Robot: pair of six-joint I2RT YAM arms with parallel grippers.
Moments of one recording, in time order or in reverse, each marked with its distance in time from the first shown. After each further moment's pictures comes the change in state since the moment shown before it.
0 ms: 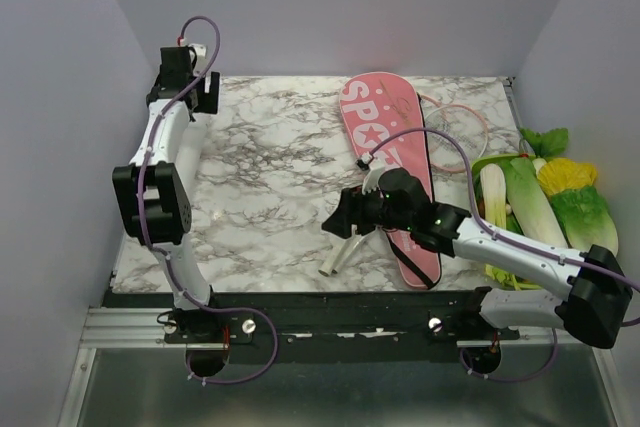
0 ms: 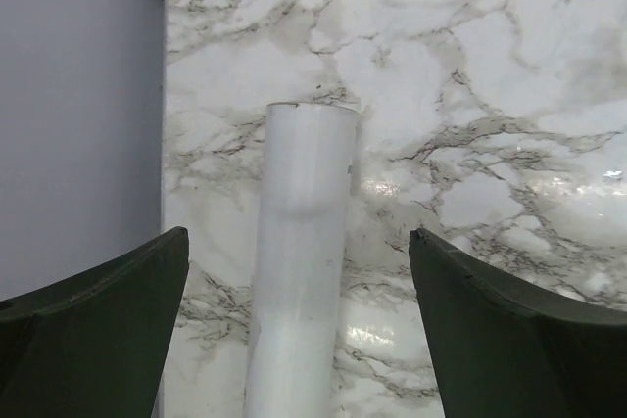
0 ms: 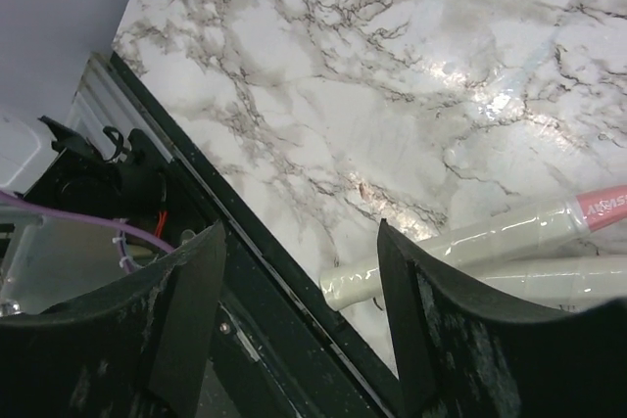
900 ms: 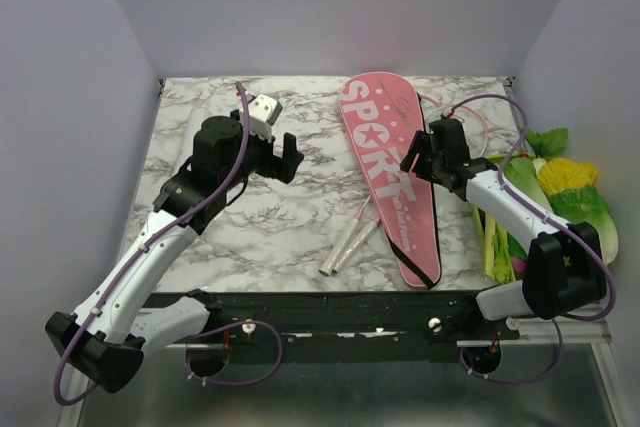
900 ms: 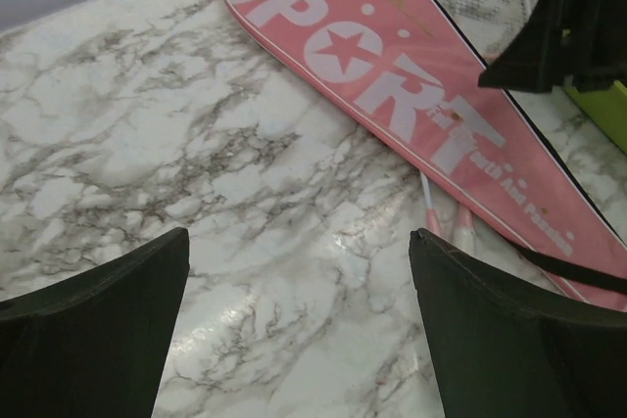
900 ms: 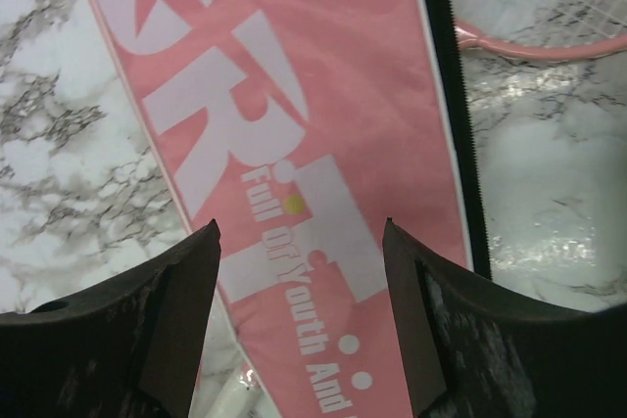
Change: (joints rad) left arm -0.585 -0.916 -0.586 0.089 0.169 -0.253; right arm -0.572 0.207 0.164 -0.221 0.314 -0.019
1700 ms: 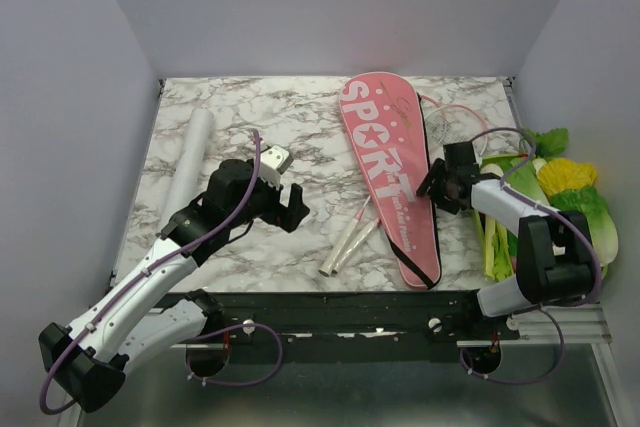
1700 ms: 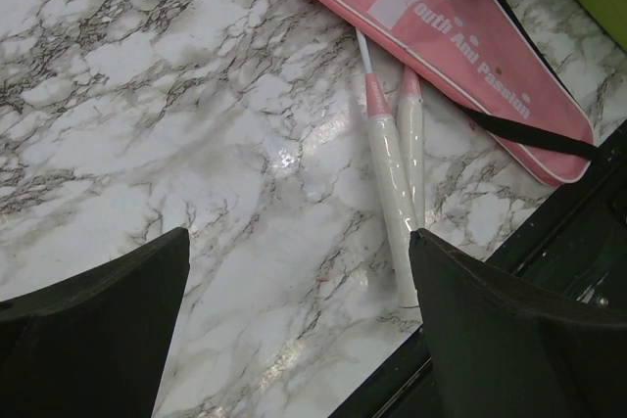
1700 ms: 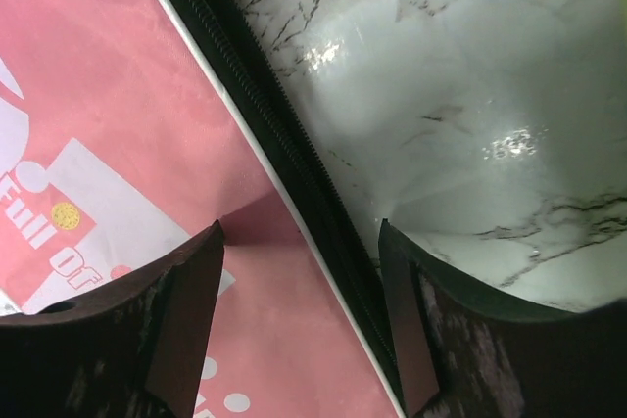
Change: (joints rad) left arm -0.143 -0.193 -0.339 -0.039 0.066 -0.100; right arm -0.176 0.071 -0.172 -0.012 -0.038 0.095
